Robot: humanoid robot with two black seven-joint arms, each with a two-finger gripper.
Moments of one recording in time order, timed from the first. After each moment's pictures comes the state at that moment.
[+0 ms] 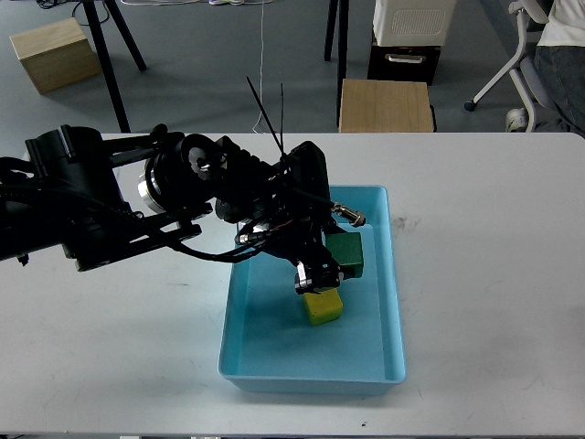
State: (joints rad) left arm -1.28 0.21 -0.10 -1.26 2.18 -0.49 -0.49; right arm -0.49 -0.31 1.64 1.61 -1.14 -0.04 0.47
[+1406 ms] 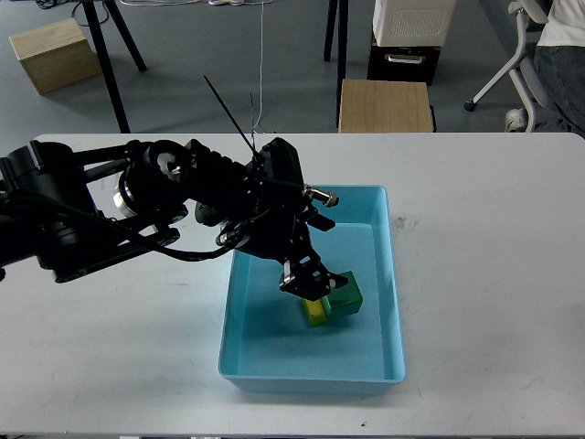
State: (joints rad) left arm -1.25 0.40 -0.24 -1.45 1.97 -0.49 -0.49; right arm -0.45 -0.31 1.63 1.63 -1.14 -0.04 0.48
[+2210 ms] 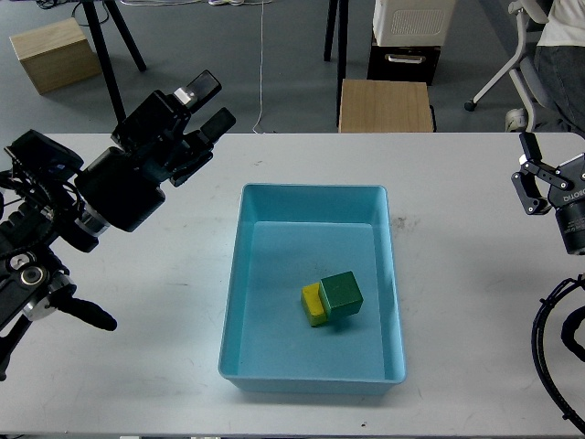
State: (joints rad) left arm -0.31 0.38 -1.00 -1.52 0.79 -0.22 -0.40; right arm -0.03 -0.24 1.48 1.62 -0.32 0.22 0.19
